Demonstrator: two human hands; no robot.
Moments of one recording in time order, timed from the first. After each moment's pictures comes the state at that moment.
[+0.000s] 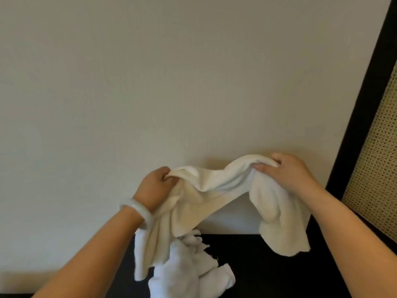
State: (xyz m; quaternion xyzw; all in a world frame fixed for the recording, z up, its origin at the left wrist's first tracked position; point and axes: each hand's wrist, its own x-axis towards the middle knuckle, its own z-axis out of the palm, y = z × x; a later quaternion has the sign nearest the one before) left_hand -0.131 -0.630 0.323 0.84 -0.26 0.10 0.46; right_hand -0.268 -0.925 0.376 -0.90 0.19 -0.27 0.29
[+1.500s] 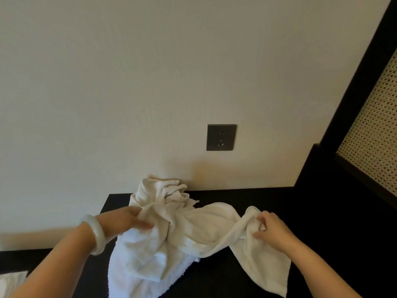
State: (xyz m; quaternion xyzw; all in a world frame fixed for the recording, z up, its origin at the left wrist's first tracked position) left_hand -0.155 -0.572 0.196 0.82 -0.16 -0.39 0.38; right_hand -0.323 -0.939 0.105 -0.90 0.34 0.03 0.27
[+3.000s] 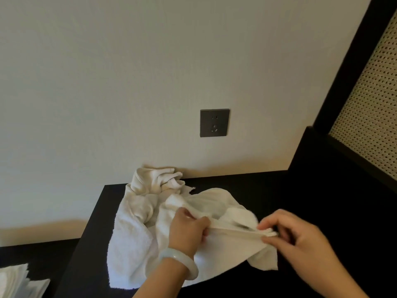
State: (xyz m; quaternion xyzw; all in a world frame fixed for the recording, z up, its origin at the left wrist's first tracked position) left_hand -0.278 -0.698 0.164 0.73 0.04 -0.25 0.63; right_hand -0.434 -0.856 0.214 -0.89 0.18 -0.15 0.39
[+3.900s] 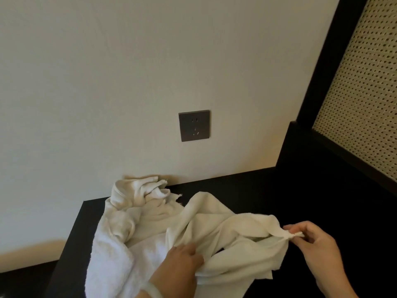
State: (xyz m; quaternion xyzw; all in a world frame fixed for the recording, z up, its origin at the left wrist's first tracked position) left_hand -0.274 -0.682 0.120 0.85 -0.51 -0.14 0.02; right_hand -0.438 -0.929 0.117 -0.69 0.46 -0.28 0.48
